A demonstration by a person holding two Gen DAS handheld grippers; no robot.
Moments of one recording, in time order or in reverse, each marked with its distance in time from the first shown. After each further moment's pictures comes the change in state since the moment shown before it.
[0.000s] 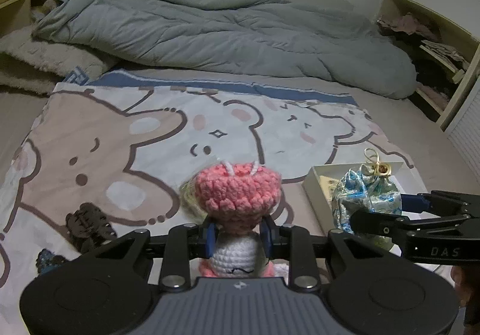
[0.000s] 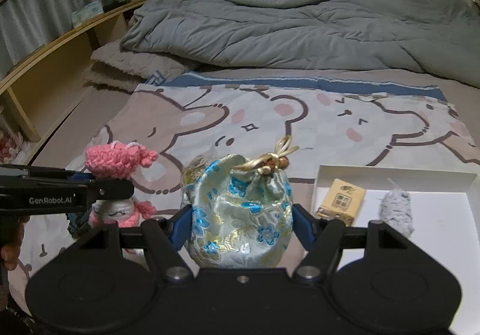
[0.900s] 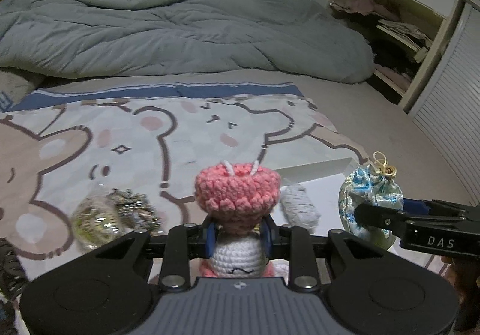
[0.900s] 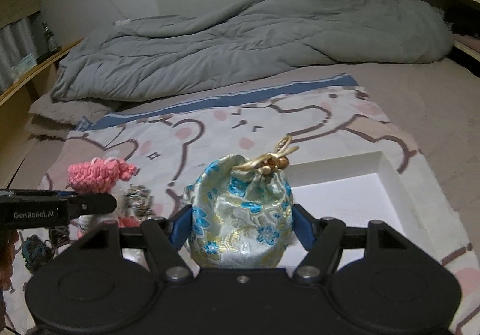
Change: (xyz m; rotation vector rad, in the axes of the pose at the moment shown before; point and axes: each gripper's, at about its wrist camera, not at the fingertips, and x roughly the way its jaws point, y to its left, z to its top) left arm 0.062 -0.119 0.023 0.097 0.025 -0.139; right arm -0.047 -0.126 -0.016 0.199 -0.087 -0.184
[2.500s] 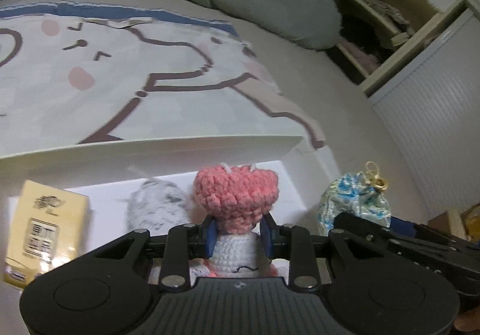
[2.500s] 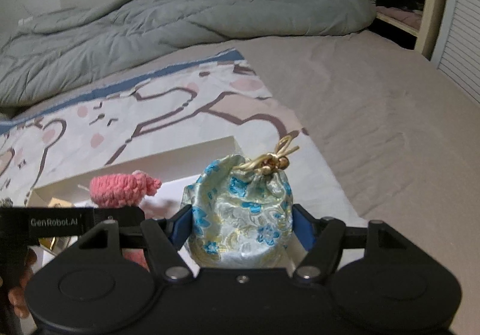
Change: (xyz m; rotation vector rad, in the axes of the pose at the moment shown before) left arm 0.221 -0.089 0.005 -0.127 0.151 -0.293; right arm 0.069 -0.148 -0.001 0.075 0.055 -0.302
